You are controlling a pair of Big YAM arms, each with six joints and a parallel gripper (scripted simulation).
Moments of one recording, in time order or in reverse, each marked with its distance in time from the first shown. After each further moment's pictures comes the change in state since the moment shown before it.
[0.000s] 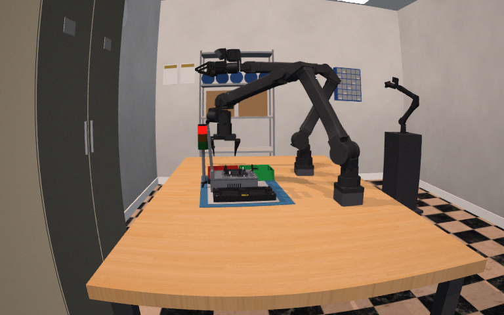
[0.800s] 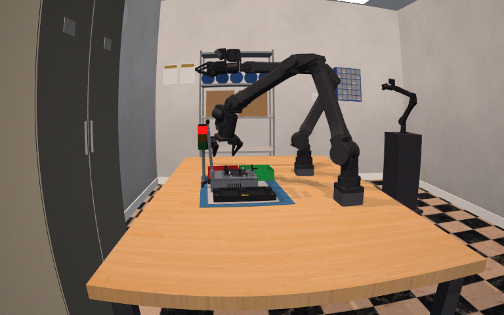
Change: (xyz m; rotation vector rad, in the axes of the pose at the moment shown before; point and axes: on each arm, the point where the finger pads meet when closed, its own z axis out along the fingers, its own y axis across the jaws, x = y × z) left arm 0.007 0.004 0.000 -0.105 -0.322 -0.397; right arm 0.000 0.000 0.000 0.000 0.000 0.000
